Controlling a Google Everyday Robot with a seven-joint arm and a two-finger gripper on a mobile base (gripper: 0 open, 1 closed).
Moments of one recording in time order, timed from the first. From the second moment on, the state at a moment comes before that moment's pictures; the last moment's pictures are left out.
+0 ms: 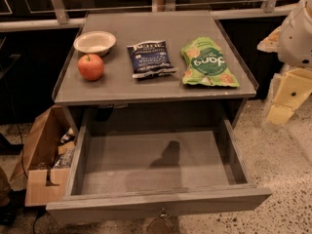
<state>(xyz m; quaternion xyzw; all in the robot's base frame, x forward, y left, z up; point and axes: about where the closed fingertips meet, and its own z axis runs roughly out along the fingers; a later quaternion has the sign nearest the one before) 0.438 -0.217 0.976 -0.60 0.78 -0.03 0.16</state>
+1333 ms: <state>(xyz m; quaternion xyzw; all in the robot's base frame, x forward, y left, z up) 0.518 -0.117 0.980 -0.68 0.71 -0.02 0.18</state>
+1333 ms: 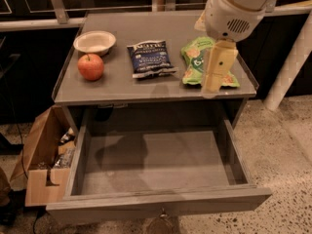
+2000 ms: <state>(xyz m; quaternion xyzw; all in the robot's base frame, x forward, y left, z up) 0.532 -0.100 0.974 -0.68 0.71 -0.02 0.20</state>
